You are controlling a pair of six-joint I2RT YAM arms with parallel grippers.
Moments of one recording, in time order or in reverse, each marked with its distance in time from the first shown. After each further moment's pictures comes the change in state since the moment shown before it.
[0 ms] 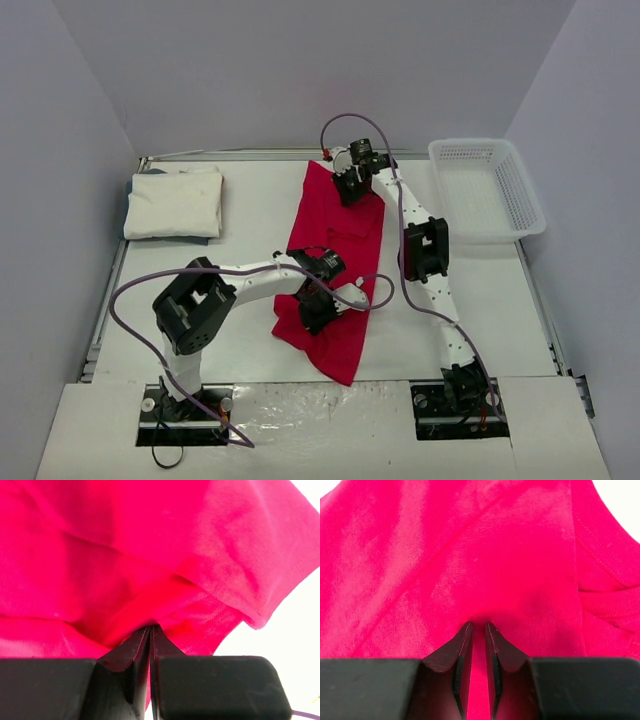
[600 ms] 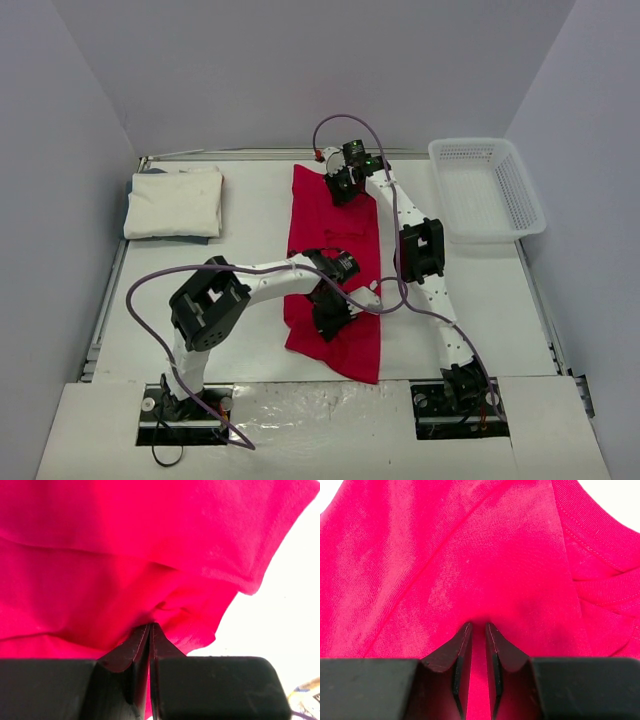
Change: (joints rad) left arm -0.061 0.091 0.125 -0.048 0.105 -0.035; right arm 0.037 0.014 0.010 0.047 -0.023 -0.002
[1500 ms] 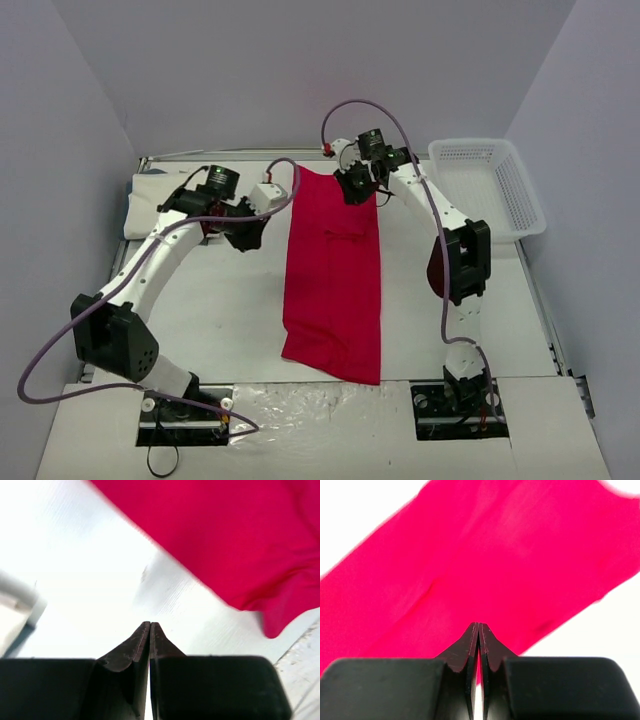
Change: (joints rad) left arm 0.587 -0.446 0.080 -0.114 -0.084 0.089; right arm 0.018 -0.572 -0.579 0.029 -0.021 -0.037
